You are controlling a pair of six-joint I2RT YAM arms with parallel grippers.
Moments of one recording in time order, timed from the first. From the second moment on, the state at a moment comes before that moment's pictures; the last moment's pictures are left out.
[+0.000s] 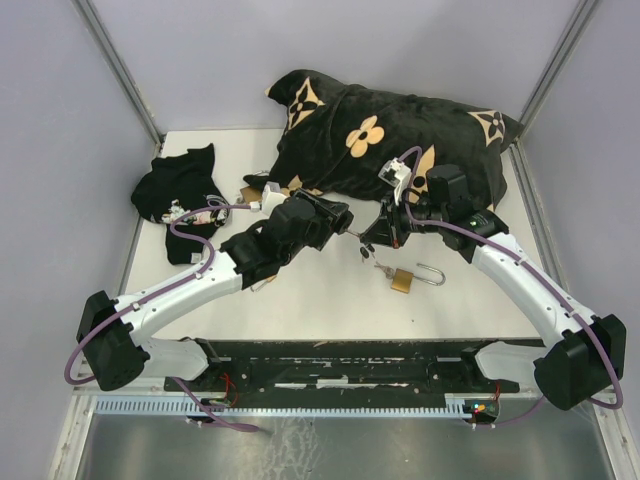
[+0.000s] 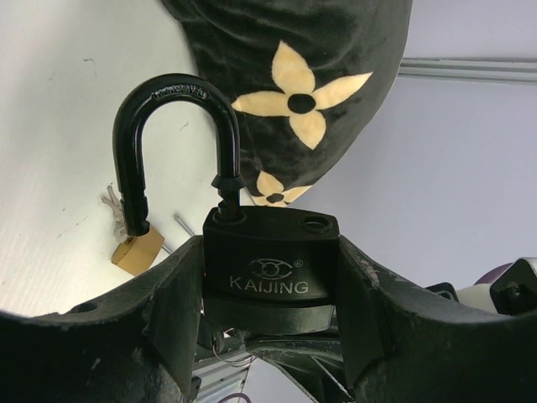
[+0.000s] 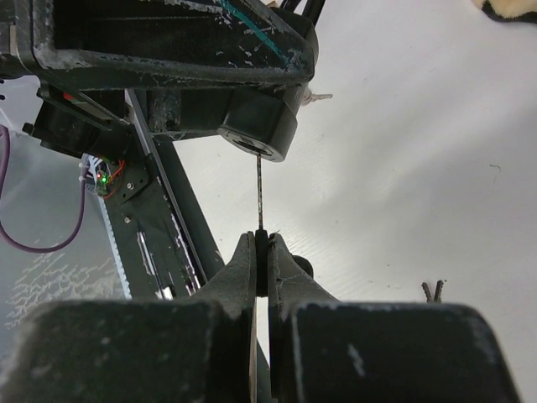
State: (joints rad) left arm -0.89 1.28 1.05 -0.24 -0.39 -1.56; right arm 0.43 1.23 1.06 -0.40 -0.76 0.06
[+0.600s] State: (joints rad) left arm -0.89 1.28 1.04 -0.22 -0.39 -1.56; right arm 0.42 1.23 1.06 -0.37 -0.77 0.11
